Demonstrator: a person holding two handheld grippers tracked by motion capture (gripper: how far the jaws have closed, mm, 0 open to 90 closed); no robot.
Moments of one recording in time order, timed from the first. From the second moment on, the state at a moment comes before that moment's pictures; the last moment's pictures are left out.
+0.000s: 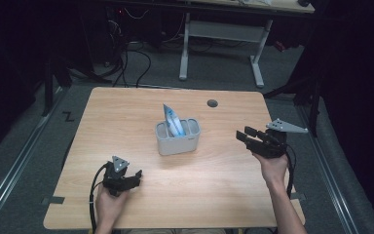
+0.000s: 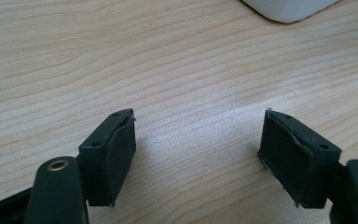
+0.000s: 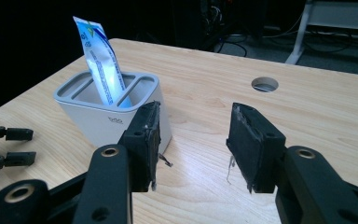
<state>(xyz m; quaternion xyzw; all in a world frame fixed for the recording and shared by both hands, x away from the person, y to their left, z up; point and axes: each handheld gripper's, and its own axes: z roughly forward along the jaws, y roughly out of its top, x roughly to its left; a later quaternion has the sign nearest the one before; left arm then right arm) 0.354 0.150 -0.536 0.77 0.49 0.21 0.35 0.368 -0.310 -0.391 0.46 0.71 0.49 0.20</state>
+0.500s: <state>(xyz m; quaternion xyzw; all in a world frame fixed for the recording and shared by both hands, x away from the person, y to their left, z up) 0.354 0.150 -0.536 0.77 0.49 0.21 0.35 0.354 -0.325 -0.400 0.47 0.70 0.49 0.20</state>
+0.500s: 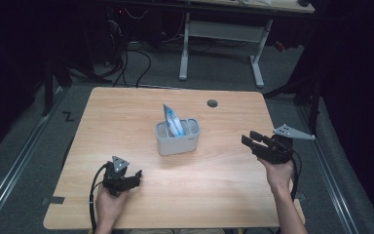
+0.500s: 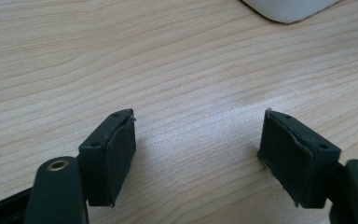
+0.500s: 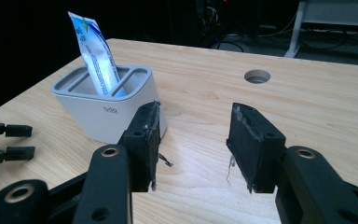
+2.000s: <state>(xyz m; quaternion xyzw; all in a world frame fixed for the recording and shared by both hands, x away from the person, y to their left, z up) 0.354 0.150 -0.536 0.77 0.49 0.21 0.35 0.328 -0.336 -0.460 0.51 0.70 0.47 0.17</state>
